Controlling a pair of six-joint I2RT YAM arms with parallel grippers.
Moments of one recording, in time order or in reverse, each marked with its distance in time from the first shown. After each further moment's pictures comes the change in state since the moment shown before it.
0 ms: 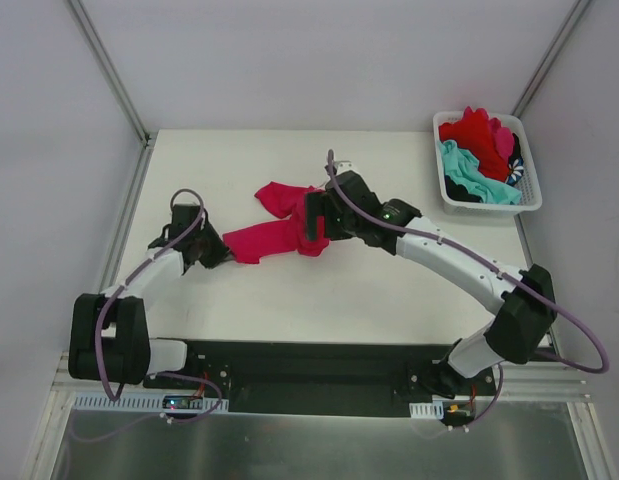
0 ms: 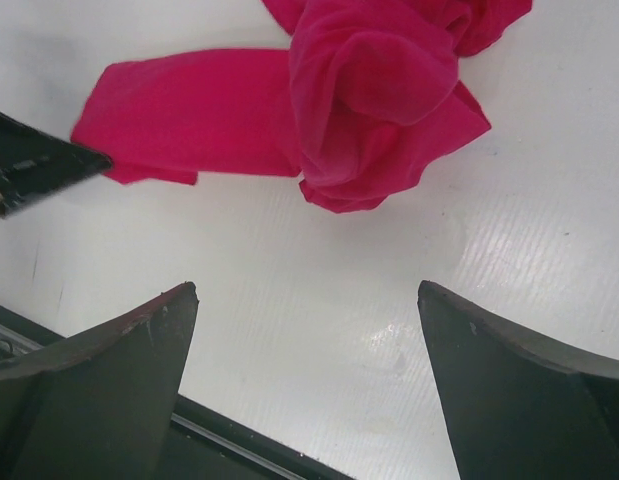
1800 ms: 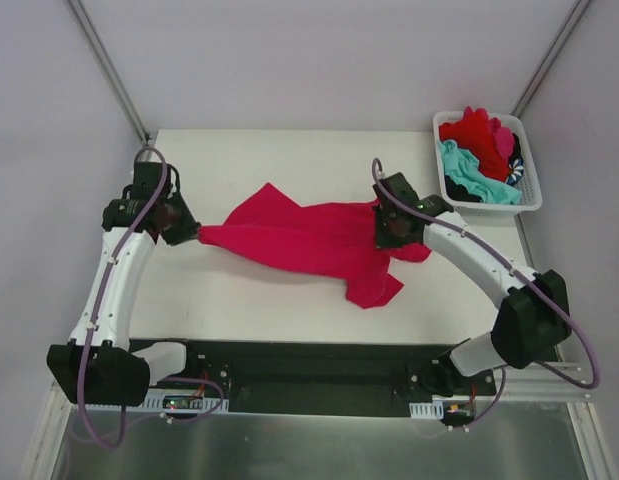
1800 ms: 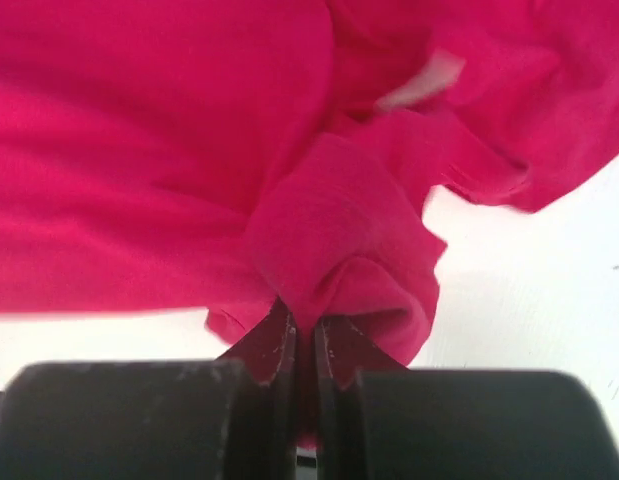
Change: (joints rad) left arm 0.055 -0.138 0.618 -0.772 -0.193 0.214; right arm -0.284 -0.080 -0.122 -0.203 -0.021 -0.114
